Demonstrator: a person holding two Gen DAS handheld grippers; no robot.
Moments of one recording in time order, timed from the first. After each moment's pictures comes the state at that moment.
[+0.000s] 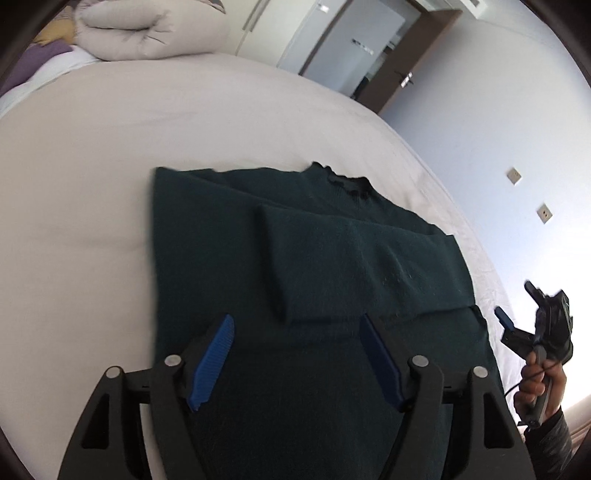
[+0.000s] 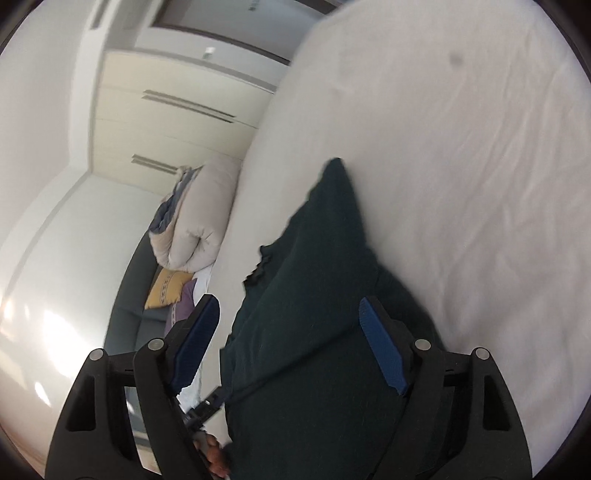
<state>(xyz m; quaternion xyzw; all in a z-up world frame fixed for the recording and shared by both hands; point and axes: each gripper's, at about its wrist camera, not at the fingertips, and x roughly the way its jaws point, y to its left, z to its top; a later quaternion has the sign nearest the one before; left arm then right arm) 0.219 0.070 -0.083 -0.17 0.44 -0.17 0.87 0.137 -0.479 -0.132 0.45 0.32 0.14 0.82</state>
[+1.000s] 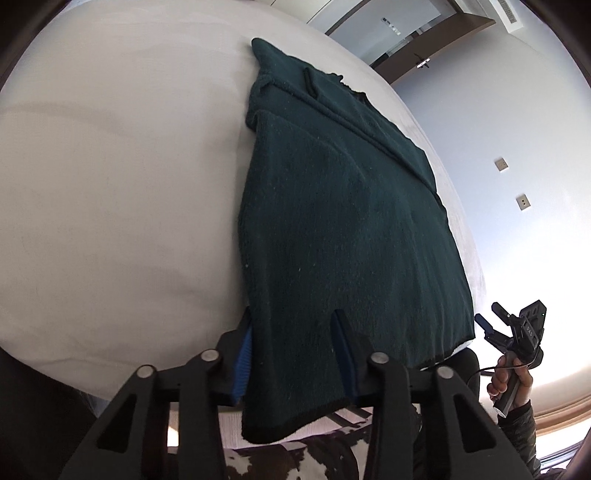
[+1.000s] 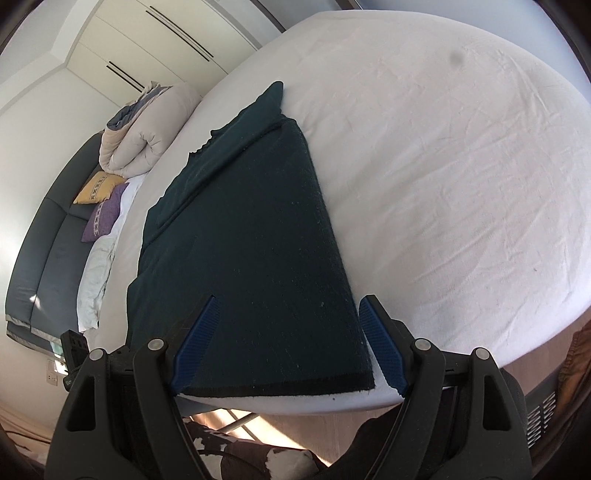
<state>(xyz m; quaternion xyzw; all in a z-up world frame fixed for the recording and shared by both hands) -0.004 0.120 -0.121 -0.24 0.53 -0.19 0.79 -0.132 -0.491 -0.141 0.29 0.45 0.08 0.84</state>
